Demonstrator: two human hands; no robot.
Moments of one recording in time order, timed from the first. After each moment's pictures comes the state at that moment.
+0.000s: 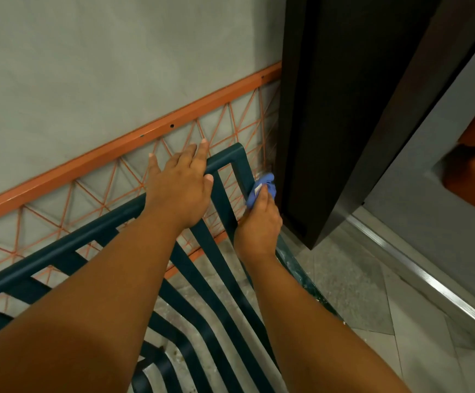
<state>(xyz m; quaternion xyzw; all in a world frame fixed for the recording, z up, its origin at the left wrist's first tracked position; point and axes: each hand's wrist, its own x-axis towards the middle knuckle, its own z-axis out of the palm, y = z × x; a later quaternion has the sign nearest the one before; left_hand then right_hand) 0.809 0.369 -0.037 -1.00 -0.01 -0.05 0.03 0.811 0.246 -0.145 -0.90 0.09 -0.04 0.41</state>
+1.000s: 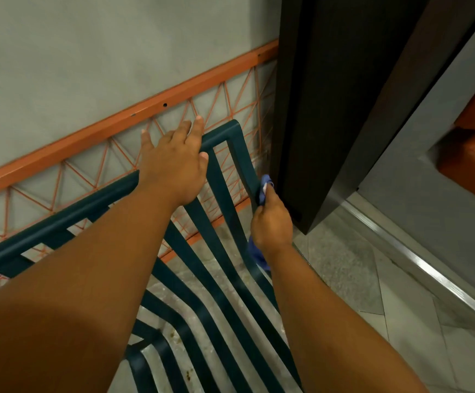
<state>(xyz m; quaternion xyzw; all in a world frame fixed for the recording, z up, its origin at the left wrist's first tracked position) 0.810 0.370 -0.040 -1.00 0.00 -0.06 0.05 0.789 0.209 -0.166 -0.88 0.07 0.00 0.47</state>
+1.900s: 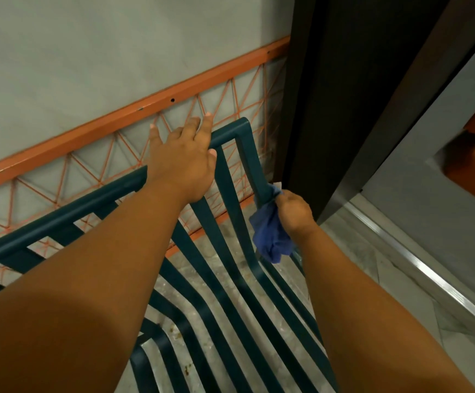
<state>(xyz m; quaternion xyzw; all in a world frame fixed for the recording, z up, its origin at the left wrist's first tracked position) 0.810 0.371 -0.040 -1.00 0.00 -0.07 0.05 0.822 0.173 -0.157 -0.83 0.10 0.18 0.51</state>
